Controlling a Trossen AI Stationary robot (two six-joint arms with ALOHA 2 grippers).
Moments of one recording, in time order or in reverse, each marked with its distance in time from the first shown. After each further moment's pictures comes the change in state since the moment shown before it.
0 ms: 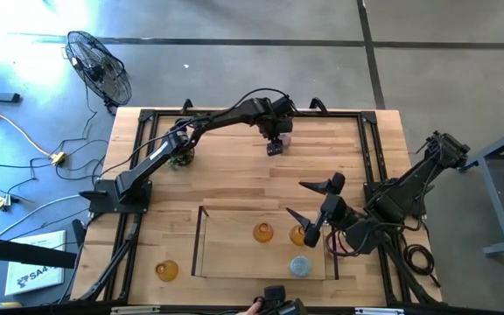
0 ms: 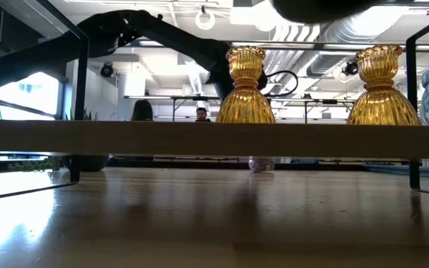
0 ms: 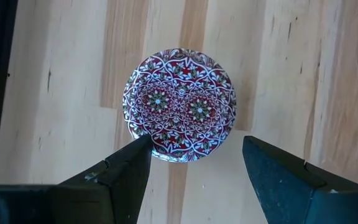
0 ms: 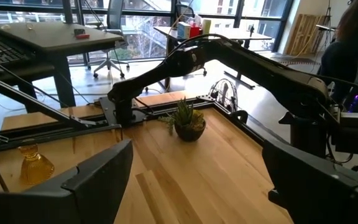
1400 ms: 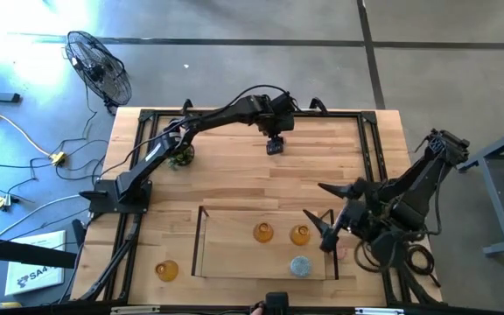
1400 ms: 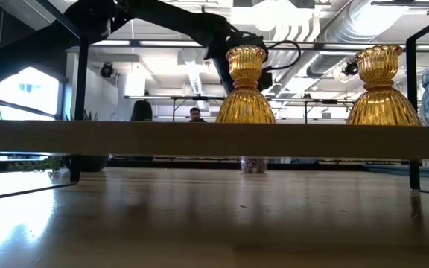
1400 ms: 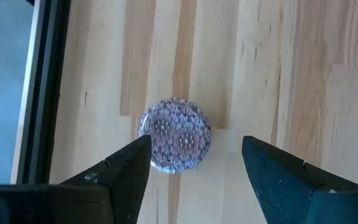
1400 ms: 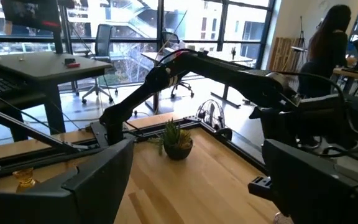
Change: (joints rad) left arm -0.043 -0.106 0.000 -0.035 -0.083 0.019; right arm 0.147 -0.040 0.000 -0.001 0.232 0.007
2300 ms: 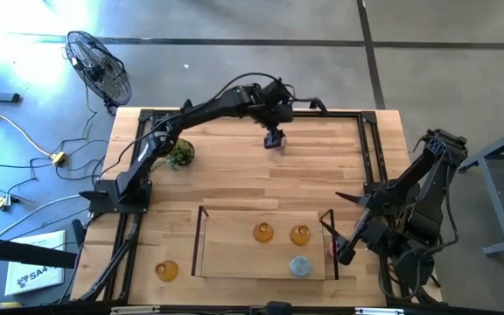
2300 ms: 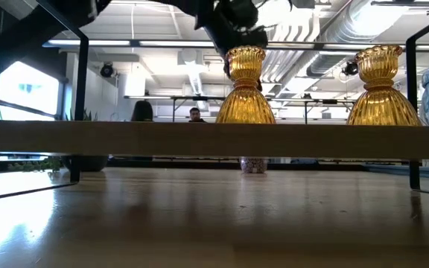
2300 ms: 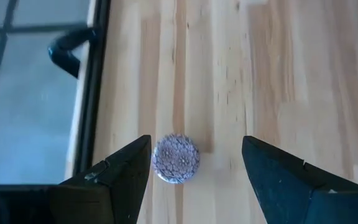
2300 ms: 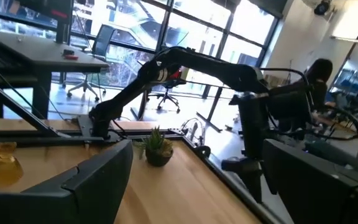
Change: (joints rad) left arm -0.018 -0.159 0.000 0.001 0.040 0.056; right arm 0.174 0.000 0.000 -0.042 0.188 -0.171
